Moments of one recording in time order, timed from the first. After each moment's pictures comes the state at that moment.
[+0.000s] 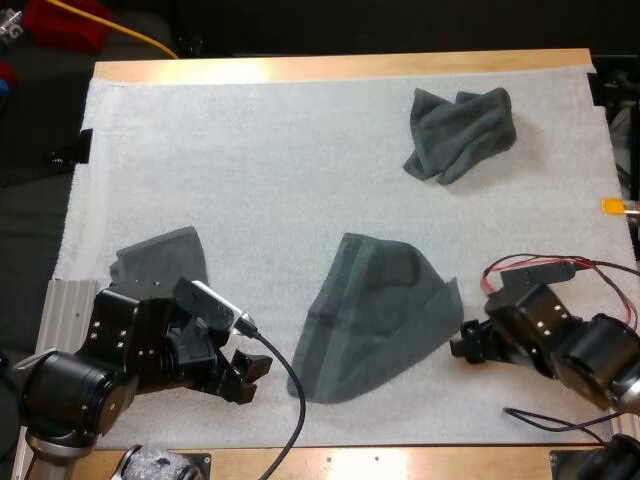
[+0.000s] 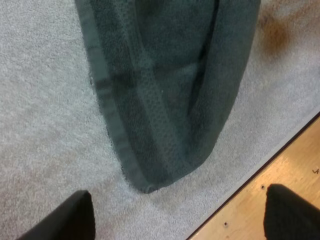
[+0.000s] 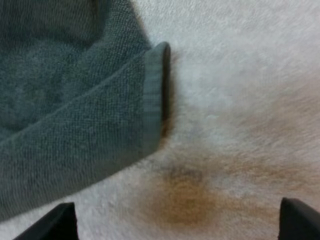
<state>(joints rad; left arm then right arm) -0.31 0.72 -0.94 1.36 0.43 -1.69 0.68 0.93 -0.72 1.04 0.15 -1.40</state>
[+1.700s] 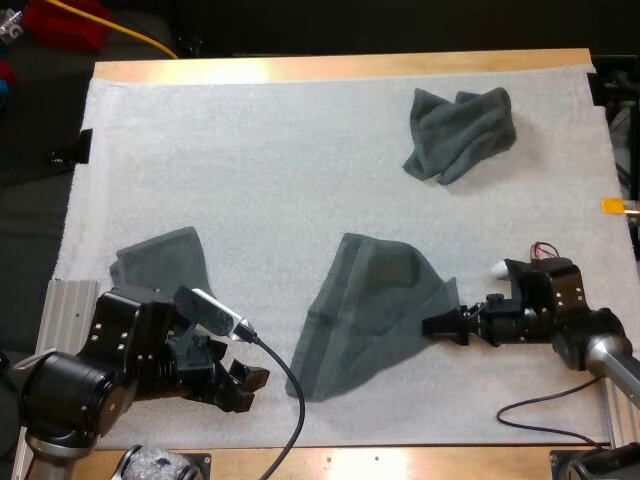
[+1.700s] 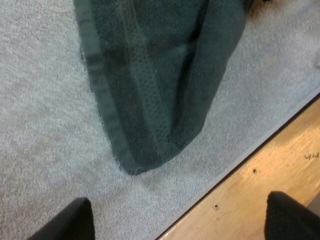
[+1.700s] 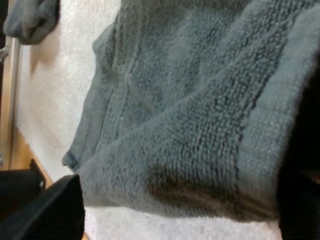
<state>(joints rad) -0.31 0.72 -0.94 1.44 0.44 -1.70 0.26 1.28 -0.40 0.25 -0.86 -1.53</state>
